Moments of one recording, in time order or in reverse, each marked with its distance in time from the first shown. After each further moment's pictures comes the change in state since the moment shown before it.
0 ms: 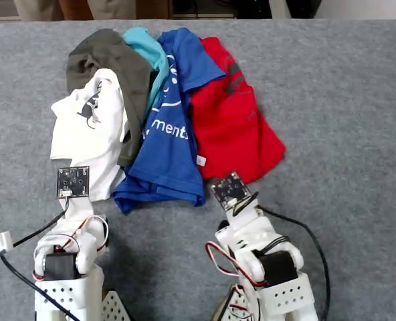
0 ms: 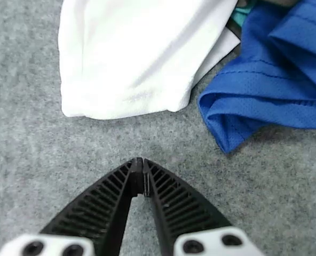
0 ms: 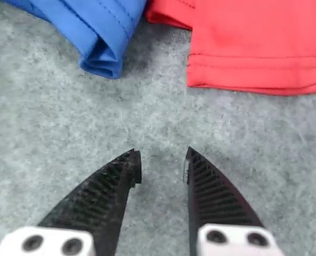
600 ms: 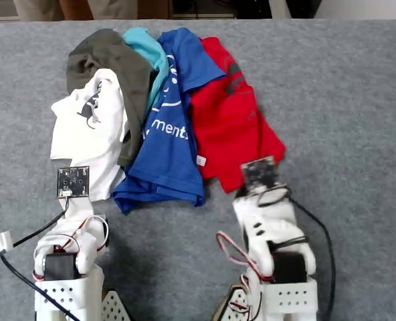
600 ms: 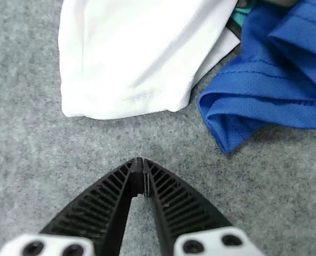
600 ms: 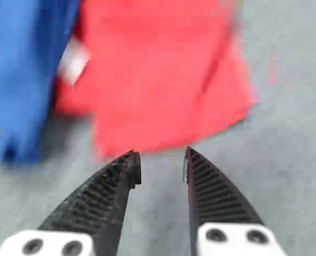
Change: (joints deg) left arm 0.0 0.0 0.0 0.0 0.0; right arm 14.5 0.0 -3.8 -20.0 1.0
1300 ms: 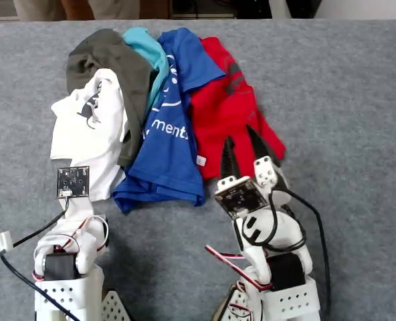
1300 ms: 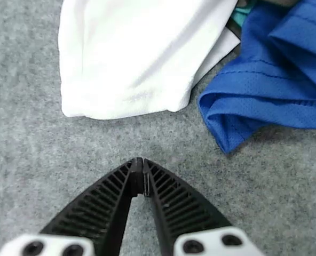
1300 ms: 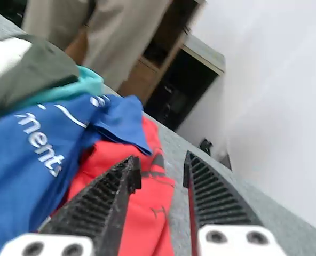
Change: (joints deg) left arm 0.0 0.0 0.0 0.0 0.0; right arm -10.9 0.0 -2.8 -27.9 15.0
